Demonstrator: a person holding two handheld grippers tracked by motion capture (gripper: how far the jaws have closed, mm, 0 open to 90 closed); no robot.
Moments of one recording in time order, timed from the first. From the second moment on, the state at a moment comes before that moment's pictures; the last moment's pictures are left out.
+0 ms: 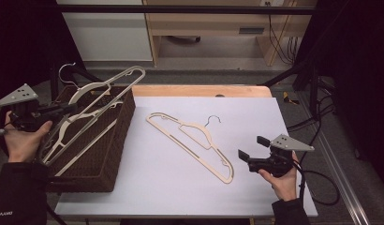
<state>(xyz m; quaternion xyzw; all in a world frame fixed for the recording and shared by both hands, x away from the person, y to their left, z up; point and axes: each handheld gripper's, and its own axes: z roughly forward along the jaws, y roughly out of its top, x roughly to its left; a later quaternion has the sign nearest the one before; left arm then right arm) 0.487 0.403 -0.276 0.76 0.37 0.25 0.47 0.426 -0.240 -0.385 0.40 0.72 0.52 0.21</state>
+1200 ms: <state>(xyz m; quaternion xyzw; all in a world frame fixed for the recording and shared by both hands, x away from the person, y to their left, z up) 0.504 0.440 -0.370 0.77 0.48 0.17 0.38 0.428 -0.235 -0.386 0.40 0.72 0.52 0.21</state>
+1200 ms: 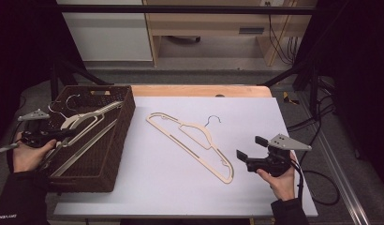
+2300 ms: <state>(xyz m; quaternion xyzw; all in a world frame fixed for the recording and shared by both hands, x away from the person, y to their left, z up) 0.433 0.316 -0.318 0.70 0.37 0.26 0.55 0.445 -0.218 -0.385 0.41 0.73 0.50 0.21</state>
